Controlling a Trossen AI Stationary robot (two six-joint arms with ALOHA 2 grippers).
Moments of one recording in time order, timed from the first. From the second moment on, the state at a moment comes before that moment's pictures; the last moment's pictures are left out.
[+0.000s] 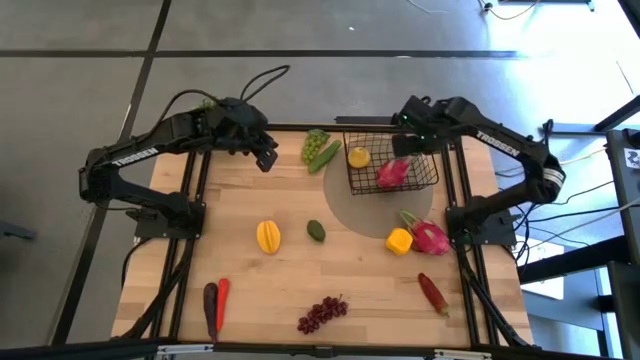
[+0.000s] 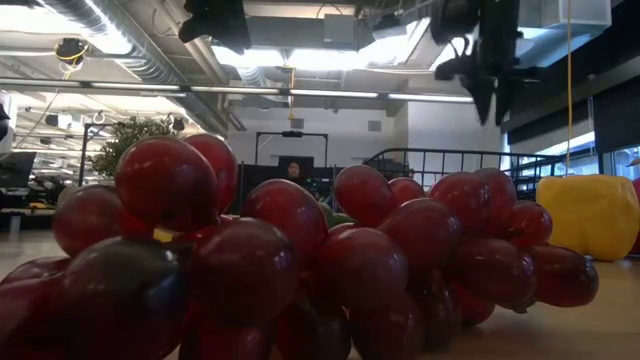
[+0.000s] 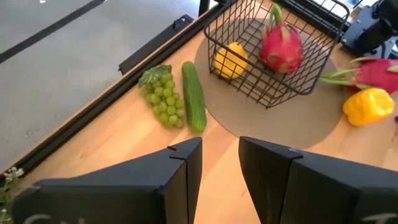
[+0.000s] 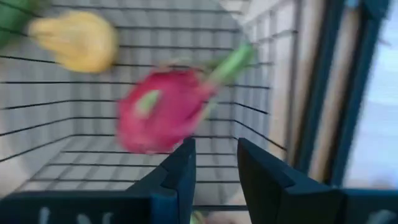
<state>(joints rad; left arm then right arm) 0.35 1.19 1.36 -0.82 -0.18 -0.36 -0.61 1.39 1.37 -1.39 0.15 0.83</state>
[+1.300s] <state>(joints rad) 0.35 1.19 1.36 -0.82 -0.18 -0.36 -0.71 1.76 1.37 -1.34 0.16 -0.72</state>
